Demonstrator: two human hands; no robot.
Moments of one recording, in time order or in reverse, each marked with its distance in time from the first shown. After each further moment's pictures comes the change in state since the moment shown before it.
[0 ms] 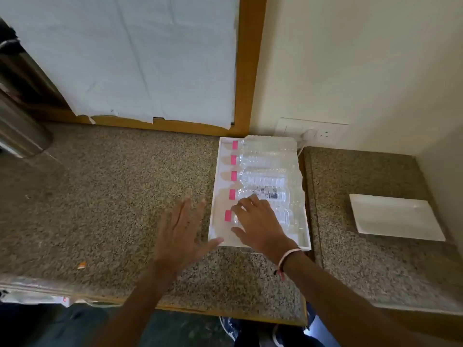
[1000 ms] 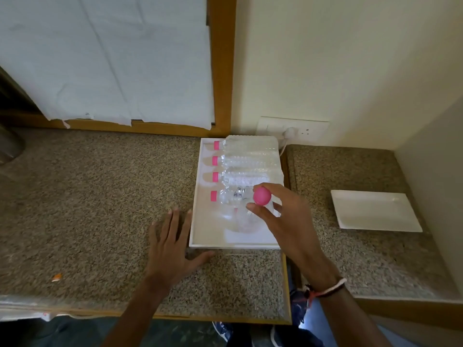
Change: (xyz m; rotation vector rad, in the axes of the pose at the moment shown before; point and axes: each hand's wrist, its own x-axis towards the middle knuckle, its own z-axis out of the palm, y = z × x) left_hand -0.010 0.015 0.038 0.007 -0.015 0.015; right_hand -0.069 0.033 -0.084 0.941 0.490 0.302
